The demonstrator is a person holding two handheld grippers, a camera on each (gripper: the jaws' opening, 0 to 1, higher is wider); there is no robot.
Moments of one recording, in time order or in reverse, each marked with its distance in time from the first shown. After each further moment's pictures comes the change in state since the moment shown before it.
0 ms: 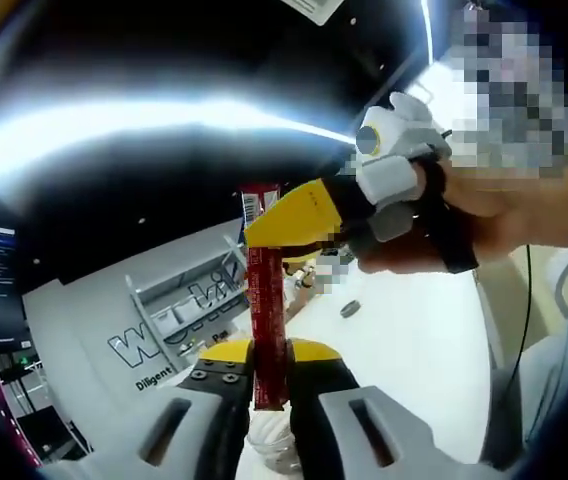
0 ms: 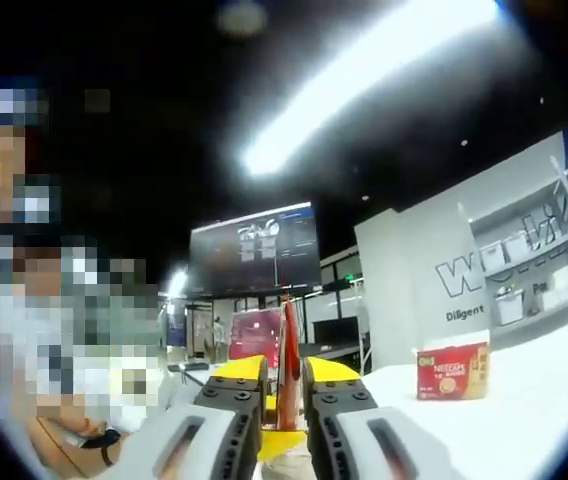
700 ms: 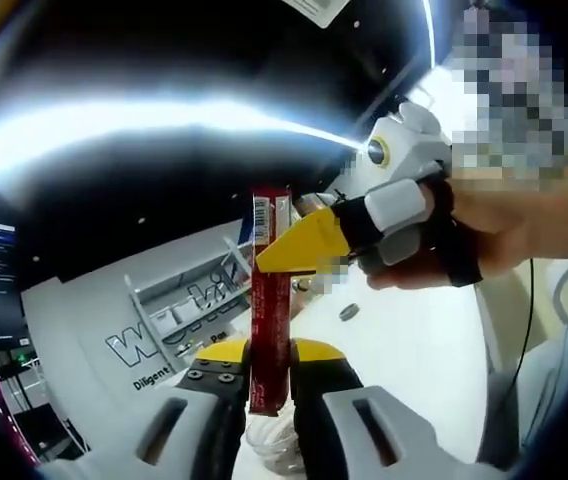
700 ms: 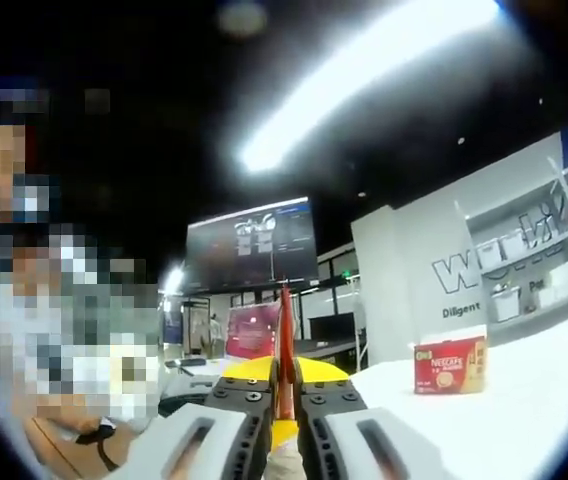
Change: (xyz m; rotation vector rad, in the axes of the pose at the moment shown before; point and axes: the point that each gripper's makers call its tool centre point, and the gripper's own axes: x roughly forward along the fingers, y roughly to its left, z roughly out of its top) left arm 0.003 0.005 -0.003 -0.017 -0.006 -0.001; right arm 0.001 -0.005 -0.015 0.010 0.016 -0.018
